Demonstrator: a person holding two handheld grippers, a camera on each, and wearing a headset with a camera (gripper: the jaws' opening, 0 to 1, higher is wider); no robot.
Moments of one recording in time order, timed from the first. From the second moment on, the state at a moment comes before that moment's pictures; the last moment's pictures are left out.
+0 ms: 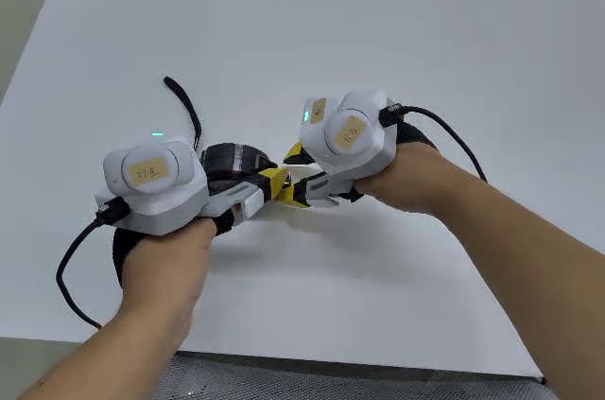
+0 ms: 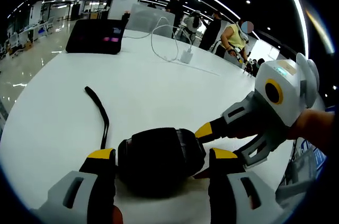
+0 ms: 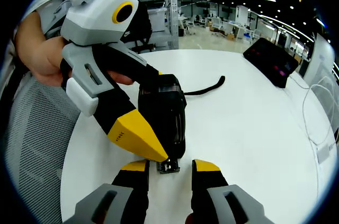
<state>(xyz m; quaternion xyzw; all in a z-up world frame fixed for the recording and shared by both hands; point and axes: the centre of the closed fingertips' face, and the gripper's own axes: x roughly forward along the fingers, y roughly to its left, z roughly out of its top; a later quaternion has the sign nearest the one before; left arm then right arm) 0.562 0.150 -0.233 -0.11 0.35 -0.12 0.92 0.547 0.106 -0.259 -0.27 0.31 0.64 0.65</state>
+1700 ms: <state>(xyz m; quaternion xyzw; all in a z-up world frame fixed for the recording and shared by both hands) 0.532 0.161 -0.194 -0.01 0.32 -0.25 0.91 0.537 0.040 -0.214 -0.20 0.32 0.58 0.72</state>
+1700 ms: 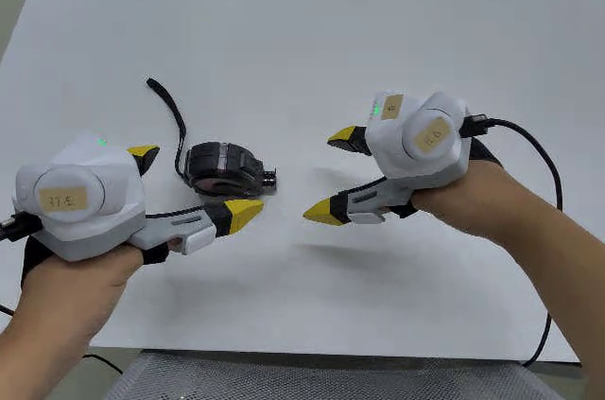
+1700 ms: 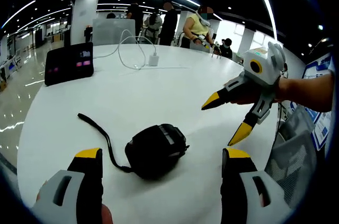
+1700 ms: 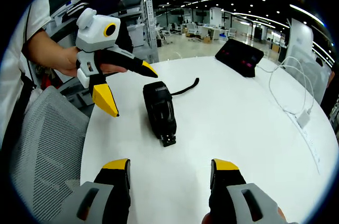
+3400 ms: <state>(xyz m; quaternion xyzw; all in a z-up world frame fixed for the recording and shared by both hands) 0.494 0.173 -0.178 0.06 0.32 -0.36 0.87 0.505 -0.031 -0.179 -0.16 0.30 0.54 0.77</state>
